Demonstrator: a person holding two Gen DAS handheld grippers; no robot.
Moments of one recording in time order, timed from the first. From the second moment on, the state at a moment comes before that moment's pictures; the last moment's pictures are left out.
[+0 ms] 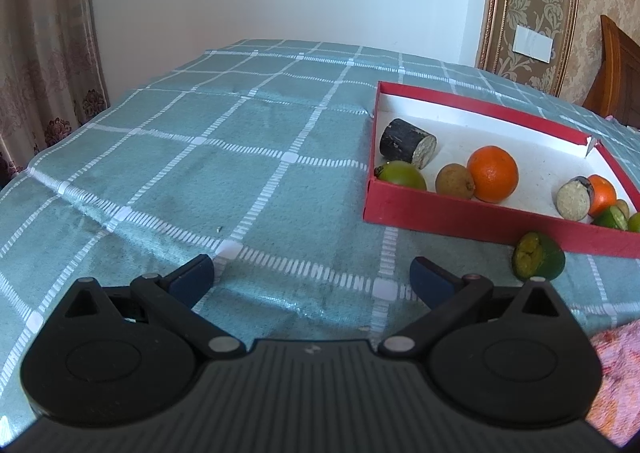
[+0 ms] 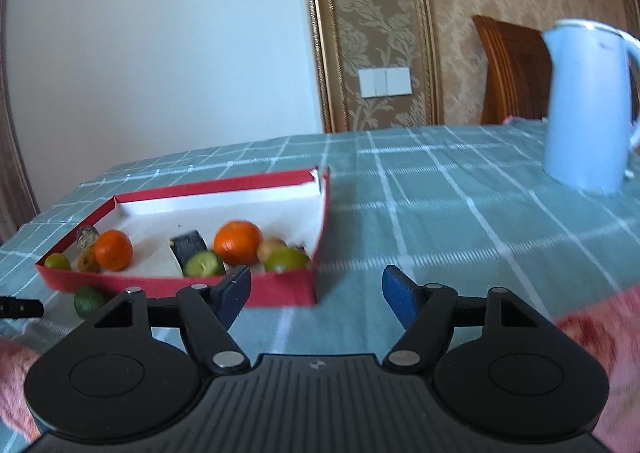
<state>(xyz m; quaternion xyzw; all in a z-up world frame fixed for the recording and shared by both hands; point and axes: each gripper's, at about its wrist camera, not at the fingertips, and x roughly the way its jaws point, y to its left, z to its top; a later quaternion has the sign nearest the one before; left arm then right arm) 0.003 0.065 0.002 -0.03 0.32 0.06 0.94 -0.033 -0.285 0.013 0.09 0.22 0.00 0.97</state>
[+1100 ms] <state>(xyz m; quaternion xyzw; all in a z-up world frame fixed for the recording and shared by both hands) -0.007 -0.043 0.015 0.05 0.26 -0.06 0.96 -0.035 -0.315 0.003 0.19 0.22 -0.01 0.96</state>
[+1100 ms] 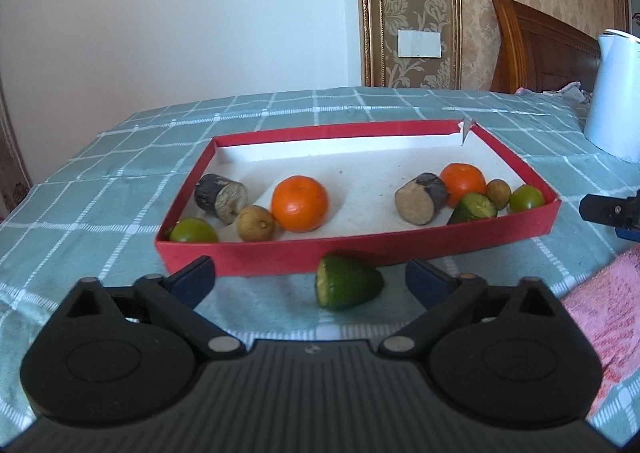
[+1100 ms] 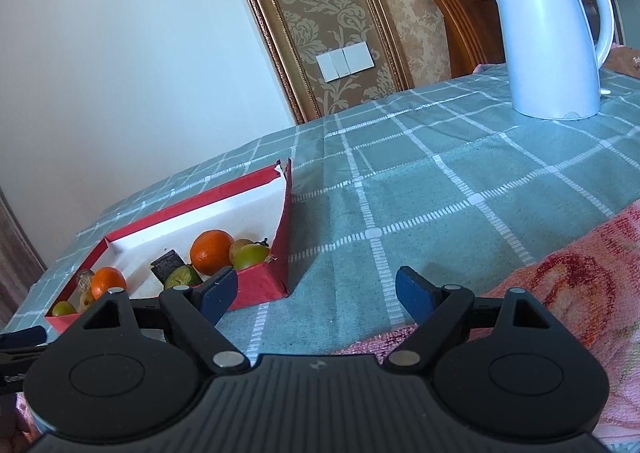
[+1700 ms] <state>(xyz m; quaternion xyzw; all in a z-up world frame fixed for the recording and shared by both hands) 0.017 -0.050 0.005 0.04 0.31 -0.07 0.95 -0.035 -0.319 0.002 0.21 0.22 0.00 0.95</state>
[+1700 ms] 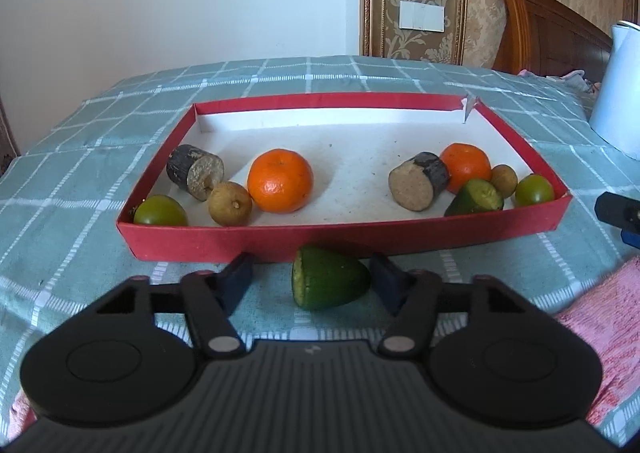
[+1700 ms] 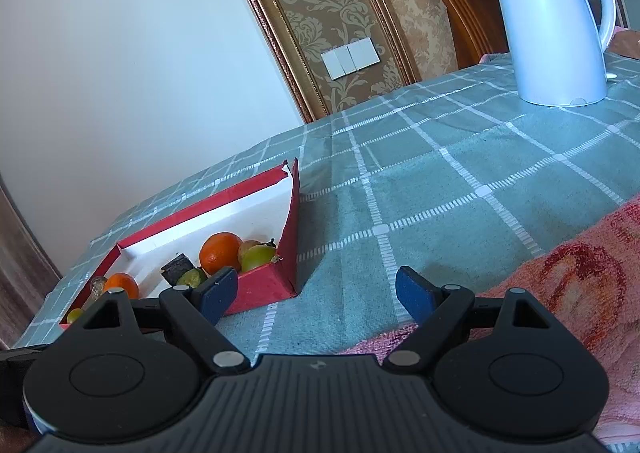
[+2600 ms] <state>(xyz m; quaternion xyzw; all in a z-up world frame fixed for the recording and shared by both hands) 0.030 -0.072 0.051 0.05 0.25 -0.09 0.96 -0.035 -0.321 0.001 0.22 0.22 0.00 0.95</state>
